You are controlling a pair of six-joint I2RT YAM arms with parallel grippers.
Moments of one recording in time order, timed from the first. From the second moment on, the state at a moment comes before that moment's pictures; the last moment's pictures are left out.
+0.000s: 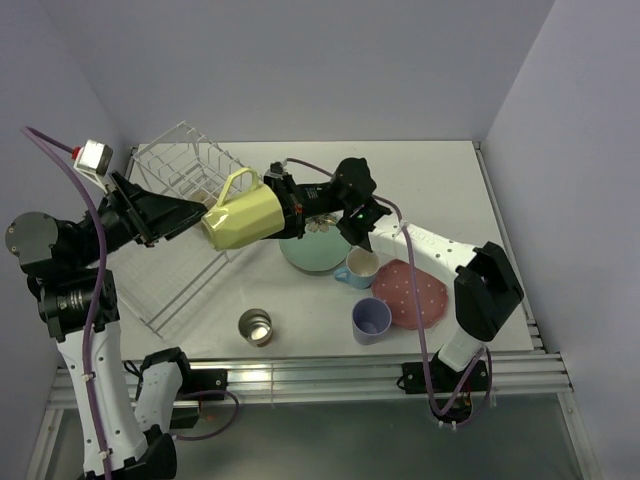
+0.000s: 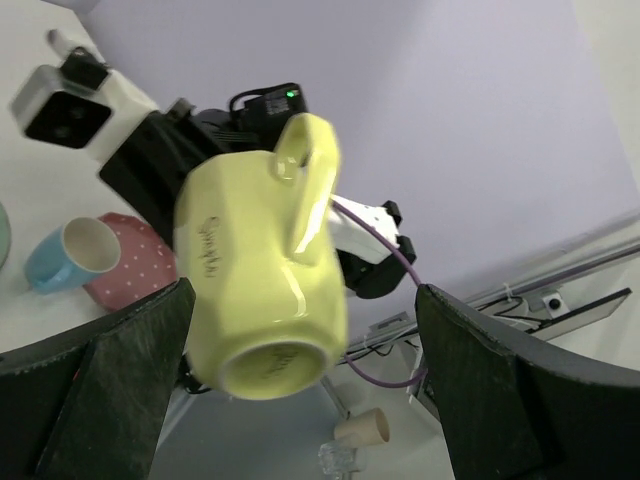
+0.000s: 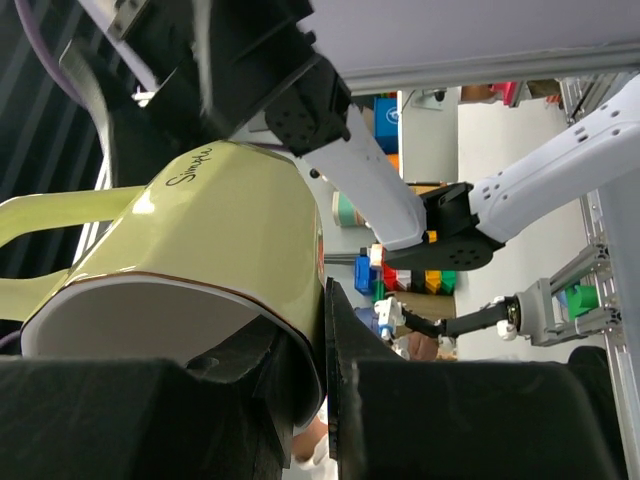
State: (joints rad) left arm 0.28 0.76 1.21 -0.13 1.25 -1.30; right arm 0.76 1.63 1.28 0.70 -1.13 2.02
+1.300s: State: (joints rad) left arm 0.23 0.79 1.23 -0.26 1.21 -1.16; right arm 0.81 1.64 1.42 0.36 -0.96 2.01
